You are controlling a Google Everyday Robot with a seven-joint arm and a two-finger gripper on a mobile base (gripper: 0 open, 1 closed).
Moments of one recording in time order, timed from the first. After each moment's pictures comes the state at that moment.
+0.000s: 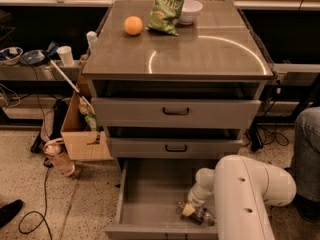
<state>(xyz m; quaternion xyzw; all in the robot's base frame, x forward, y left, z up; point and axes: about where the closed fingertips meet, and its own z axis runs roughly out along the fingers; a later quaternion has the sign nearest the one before) 0.526 -0.156 0.115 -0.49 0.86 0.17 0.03</state>
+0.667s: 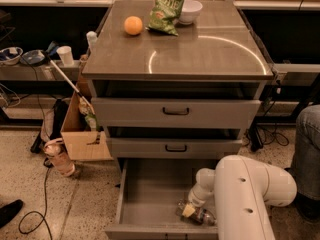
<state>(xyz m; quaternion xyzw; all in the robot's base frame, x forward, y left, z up) 0.526 -0.156 0.115 -0.49 0.86 0.17 0.03</state>
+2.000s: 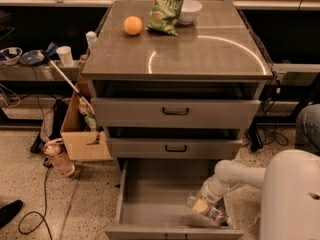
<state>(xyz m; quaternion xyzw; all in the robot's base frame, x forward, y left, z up) 0.498 -0.181 0.253 -0.48 0.85 0.19 0.08</state>
